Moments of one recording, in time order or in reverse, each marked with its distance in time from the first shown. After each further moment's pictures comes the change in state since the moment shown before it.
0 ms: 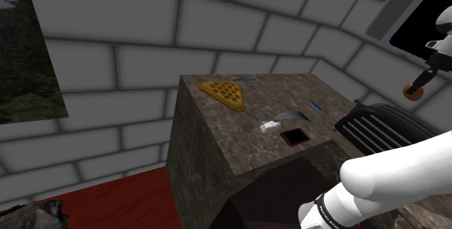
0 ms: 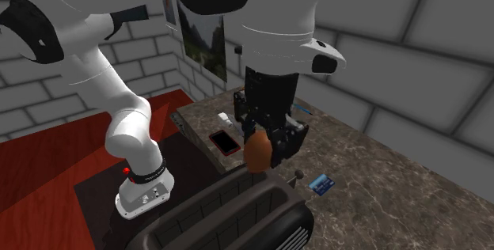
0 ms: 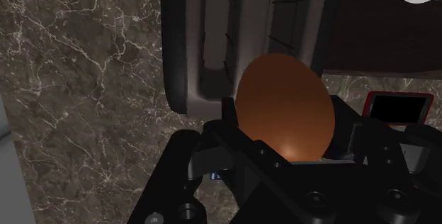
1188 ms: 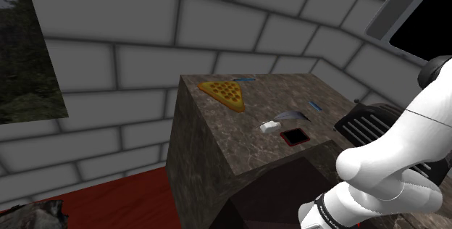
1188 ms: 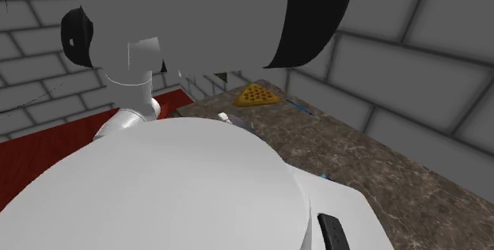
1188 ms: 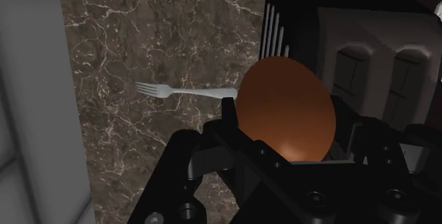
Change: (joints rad) arm -0.398 0.565 -0.333 0.460 0.407 -0.055 -0.685
